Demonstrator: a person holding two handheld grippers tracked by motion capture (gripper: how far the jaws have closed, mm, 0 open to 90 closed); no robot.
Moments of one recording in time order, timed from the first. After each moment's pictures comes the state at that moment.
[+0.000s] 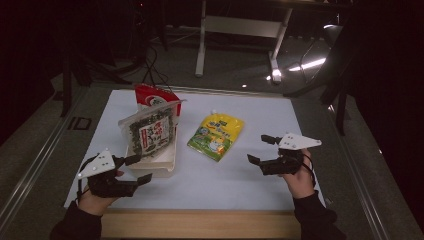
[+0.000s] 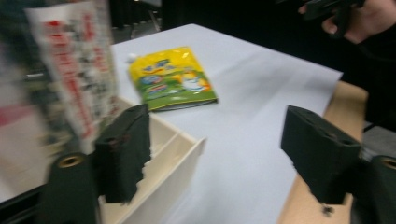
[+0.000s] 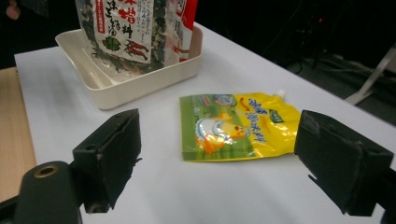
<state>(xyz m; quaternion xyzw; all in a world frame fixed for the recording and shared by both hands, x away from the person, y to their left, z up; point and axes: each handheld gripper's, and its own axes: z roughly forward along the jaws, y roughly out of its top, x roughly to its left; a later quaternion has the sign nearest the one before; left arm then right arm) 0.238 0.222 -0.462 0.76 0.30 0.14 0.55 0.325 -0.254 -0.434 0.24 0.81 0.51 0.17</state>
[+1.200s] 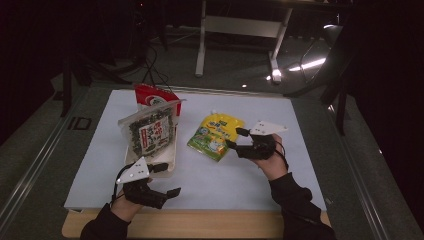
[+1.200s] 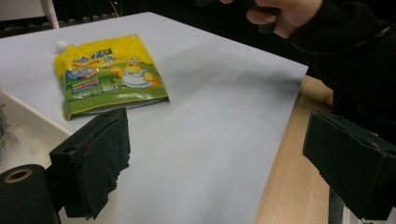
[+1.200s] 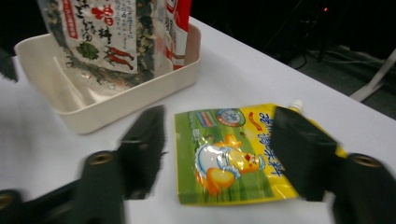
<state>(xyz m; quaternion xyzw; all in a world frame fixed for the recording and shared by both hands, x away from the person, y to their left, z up) 0.243 0.162 -0.497 0.78 0.27 0.10 0.56 0.373 -0.191 -0.450 0.25 0.81 0.50 0.17</state>
